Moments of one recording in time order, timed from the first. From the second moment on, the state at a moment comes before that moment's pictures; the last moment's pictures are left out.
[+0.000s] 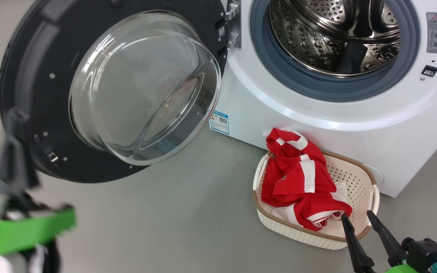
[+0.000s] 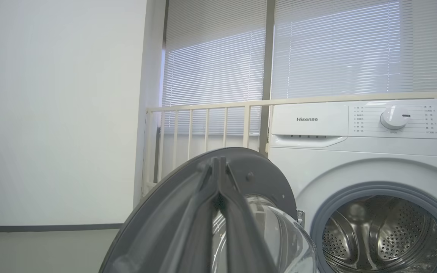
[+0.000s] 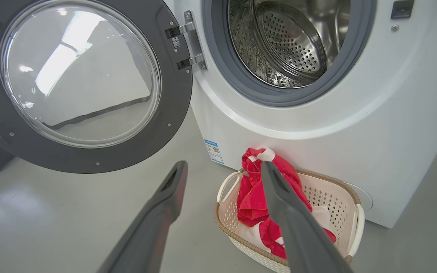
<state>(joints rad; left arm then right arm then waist) -0.20 0.04 0.14 -0.10 -0.26 -0.05 -0.26 0.09 -0.12 0.07 0.23 0.42 0.13 -0.26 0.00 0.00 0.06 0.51</state>
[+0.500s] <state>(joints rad) -0.67 0.23 0.32 0.22 -0.36 -0.12 -0.26 0.12 -0.11 0.05 0.22 0.41 0.13 -0.26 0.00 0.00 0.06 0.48</state>
